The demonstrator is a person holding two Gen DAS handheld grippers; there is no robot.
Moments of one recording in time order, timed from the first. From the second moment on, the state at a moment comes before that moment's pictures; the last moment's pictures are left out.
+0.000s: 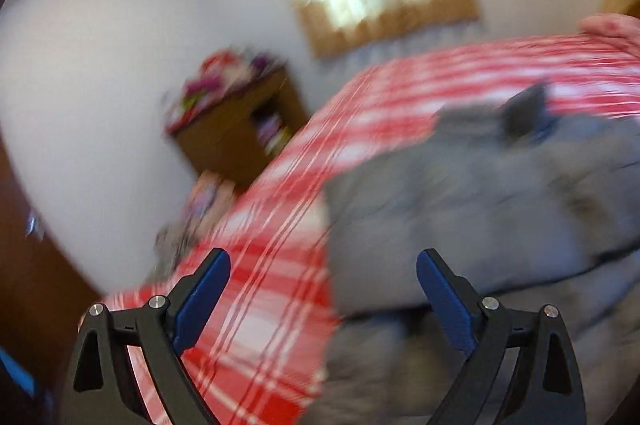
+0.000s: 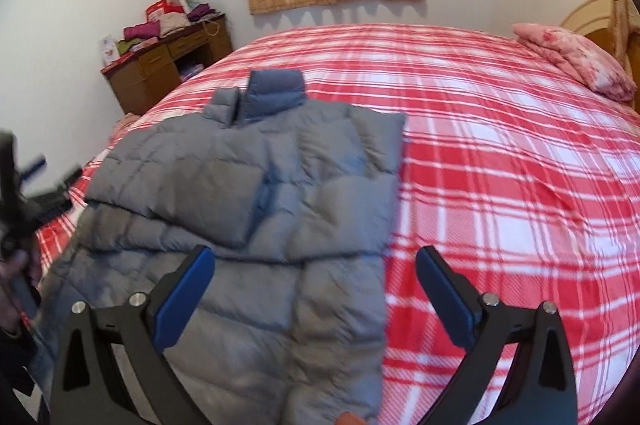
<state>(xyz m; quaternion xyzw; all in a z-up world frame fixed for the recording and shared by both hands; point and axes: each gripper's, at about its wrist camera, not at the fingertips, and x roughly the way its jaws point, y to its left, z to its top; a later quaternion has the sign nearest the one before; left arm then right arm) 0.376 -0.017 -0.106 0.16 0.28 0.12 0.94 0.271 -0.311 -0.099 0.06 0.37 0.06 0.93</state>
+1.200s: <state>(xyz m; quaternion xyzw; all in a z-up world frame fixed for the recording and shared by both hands) 0.390 0.041 -0.096 0.03 0.33 0.13 0.94 0.280 -0.320 -0.116 0.09 0.40 0.05 0.91</state>
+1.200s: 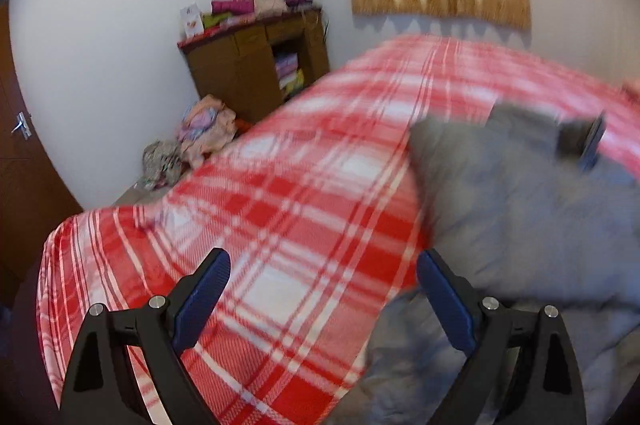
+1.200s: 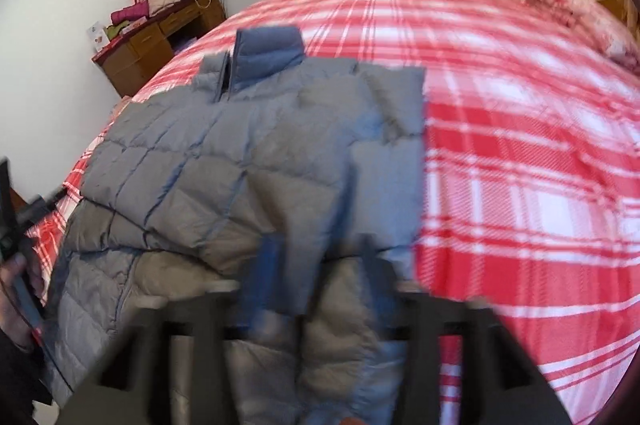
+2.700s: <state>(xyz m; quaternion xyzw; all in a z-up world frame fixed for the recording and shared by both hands) 0.475 -0.051 -0.104 0.07 0.36 0.04 0.93 0.331 -0.266 -0.111 0.06 0.35 0.00 0.93</state>
